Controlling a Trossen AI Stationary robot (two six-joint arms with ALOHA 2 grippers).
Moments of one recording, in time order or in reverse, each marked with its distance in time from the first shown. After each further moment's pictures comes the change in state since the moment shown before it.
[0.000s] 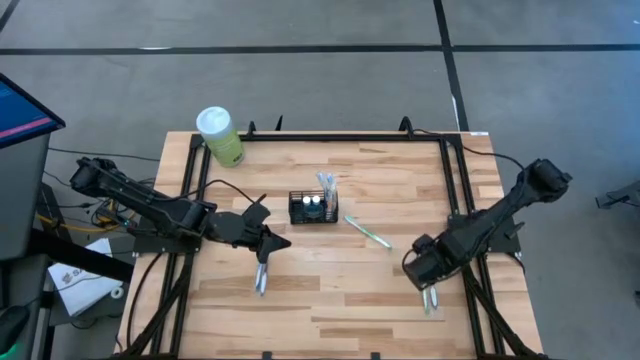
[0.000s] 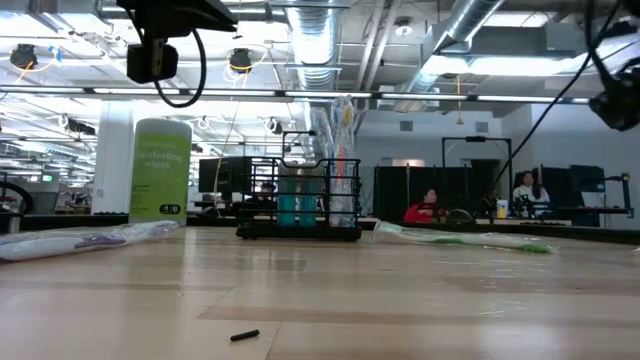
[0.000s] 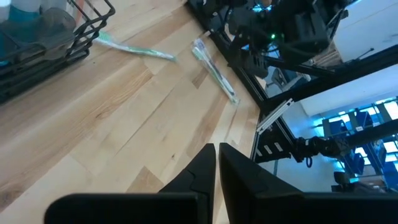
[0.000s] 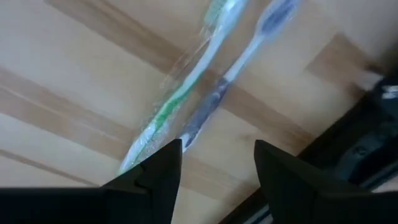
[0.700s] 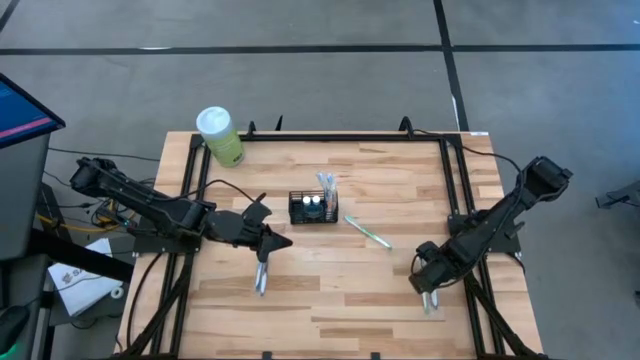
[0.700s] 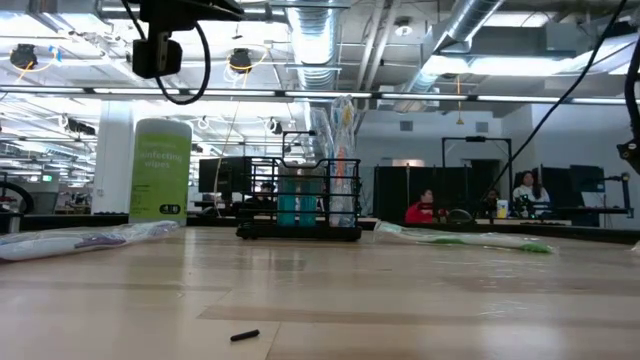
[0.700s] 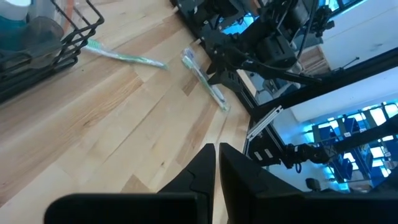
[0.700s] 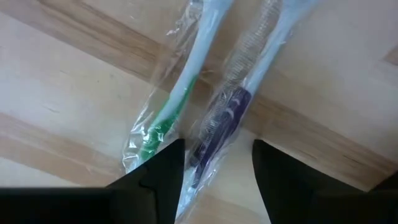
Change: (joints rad) left arm 0.001 0.000 0.000 0.046 -0.008 -0.003; right arm 0.107 -0.015 -0.235 0.375 0.040 0.238
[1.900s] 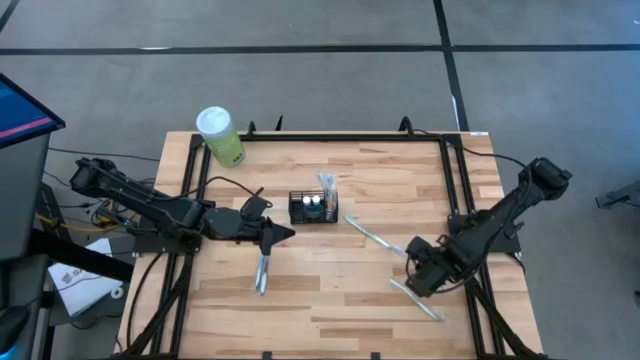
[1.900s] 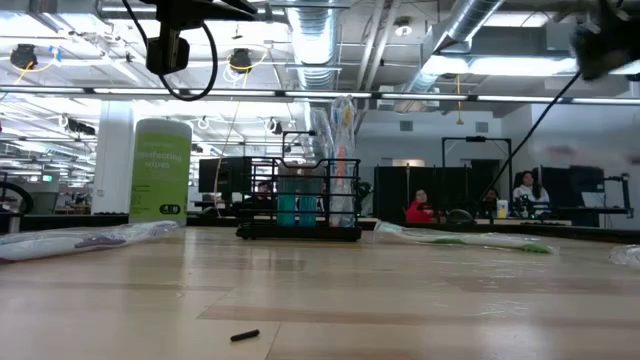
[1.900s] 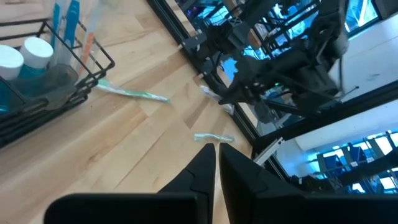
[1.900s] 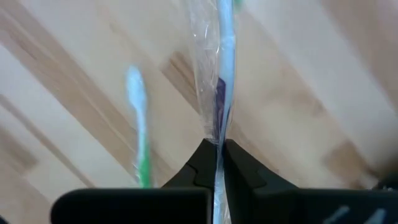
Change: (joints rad) left arm 0.014 0.000 0.000 0.059 -0.112 0.023; right arm -0.029 -0.002 0.331 -0.356 0.281 -0.416
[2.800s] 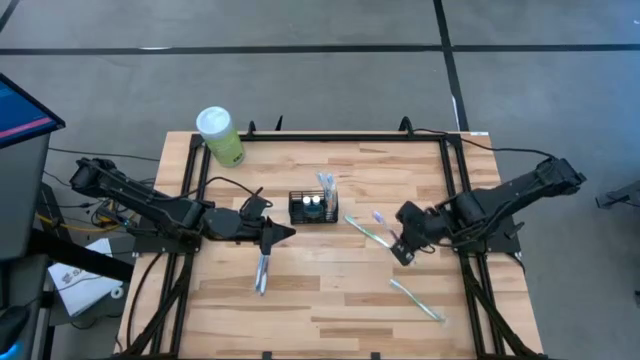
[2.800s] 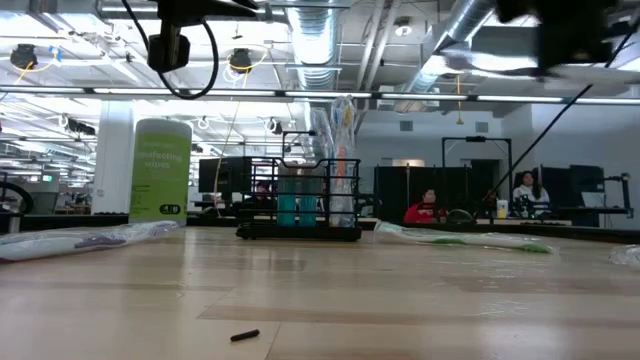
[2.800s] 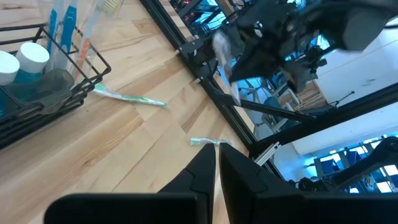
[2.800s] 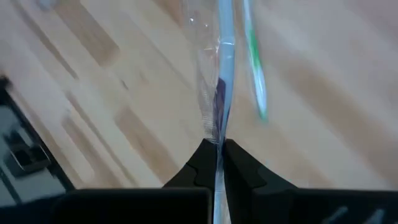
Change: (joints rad) left arm -0.009 0.000 0.000 0.021 -0.021 -0.001; right arm -0.290 -0.150 0.187 -0.009 0.046 -0.239
